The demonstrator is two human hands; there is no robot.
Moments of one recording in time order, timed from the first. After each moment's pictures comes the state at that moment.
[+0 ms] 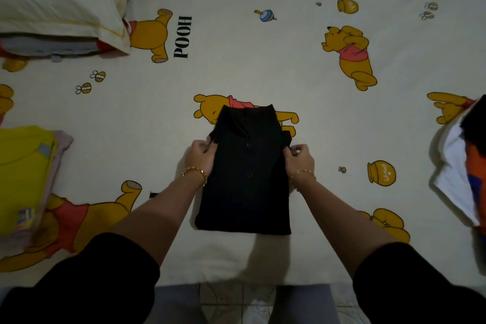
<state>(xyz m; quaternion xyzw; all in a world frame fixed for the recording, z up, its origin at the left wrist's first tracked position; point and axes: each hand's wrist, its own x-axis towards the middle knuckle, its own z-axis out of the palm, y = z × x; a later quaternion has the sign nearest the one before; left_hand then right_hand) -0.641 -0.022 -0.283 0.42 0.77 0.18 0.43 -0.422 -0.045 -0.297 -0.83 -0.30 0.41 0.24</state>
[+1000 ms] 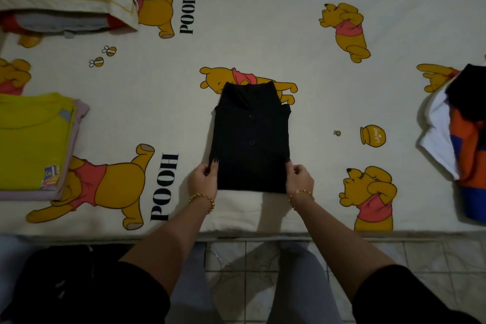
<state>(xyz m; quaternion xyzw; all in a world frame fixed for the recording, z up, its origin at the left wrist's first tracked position) -0.654 -0.169 -0.293 0.37 0.78 0.26 0.42 -0.450 -0.185 -0.290 -0.85 -0.25 0.40 0.24</state>
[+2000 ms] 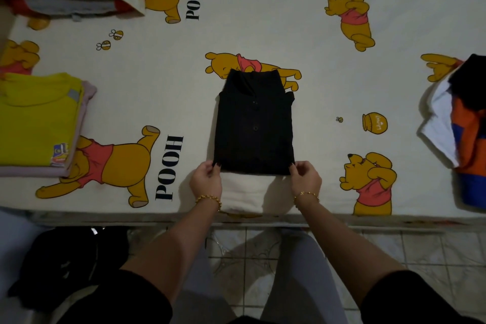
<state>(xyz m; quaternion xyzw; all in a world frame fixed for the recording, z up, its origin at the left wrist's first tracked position) -0.650 -0.216 -0.290 0.27 0.79 0.34 0.42 -0.450 -0.230 -0.291 -0.84 -0.29 0.36 0.28</state>
